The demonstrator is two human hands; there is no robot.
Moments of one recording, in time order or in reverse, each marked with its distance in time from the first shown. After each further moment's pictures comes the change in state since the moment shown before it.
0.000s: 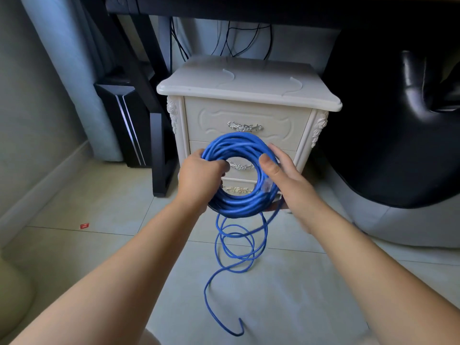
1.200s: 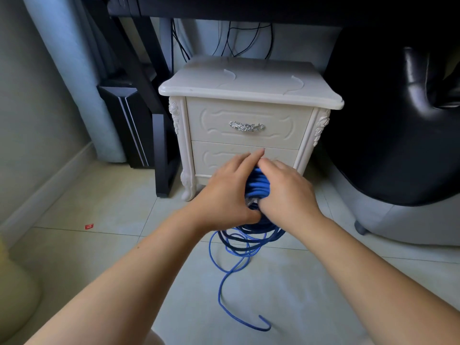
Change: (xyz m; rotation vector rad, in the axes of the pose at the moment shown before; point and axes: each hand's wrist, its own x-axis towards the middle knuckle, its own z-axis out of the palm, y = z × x) left_hand -0.027 -0.006 0.001 0.622 -0.540 0.608; right_hand 0.006 0.011 0.010 -1.059 0.225 -0.348
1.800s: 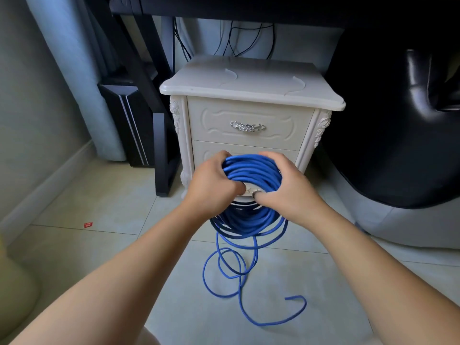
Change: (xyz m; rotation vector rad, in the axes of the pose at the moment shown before) left_hand 0.008 -0.005 -0.009 -0.291 0.309 -0.348; right_hand 0.002 0.010 -0.009 0.562 -0.118 0.107
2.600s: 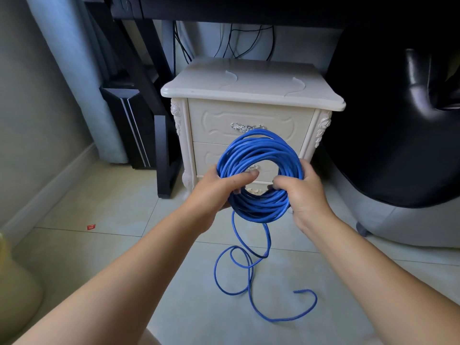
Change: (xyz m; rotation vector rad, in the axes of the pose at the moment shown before) left_hand -0.013 0.004 -0.001 -0.534 -0.200 -0.287; right_hand 0.007 0.015 0.009 0.673 0.325 0.303
